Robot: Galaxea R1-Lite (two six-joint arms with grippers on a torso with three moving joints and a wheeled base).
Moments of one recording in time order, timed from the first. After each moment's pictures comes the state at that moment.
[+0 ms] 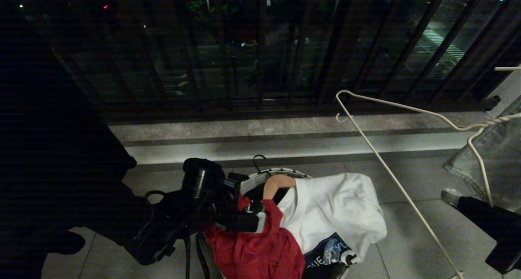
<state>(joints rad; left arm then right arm) -0.62 2.01 -0.81 -0.76 0.01 1.46 0.69 0.91 -0.41 -0.39 -0.41 0.28</state>
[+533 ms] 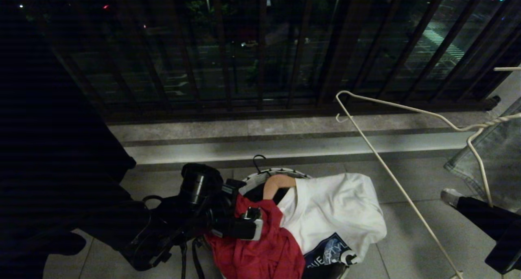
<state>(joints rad) -0.62 2.01 -0.78 -0.75 0.01 1.46 0.69 0.91 -0.41 -0.39 -0.41 0.28</state>
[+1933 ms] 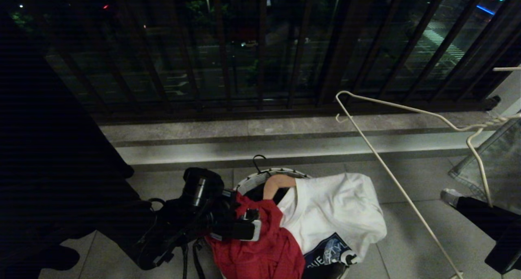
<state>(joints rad) -0.61 2.05 -0.78 -0.76 0.00 1.41 0.69 0.92 -0.41 -0.39 -0.41 0.28</state>
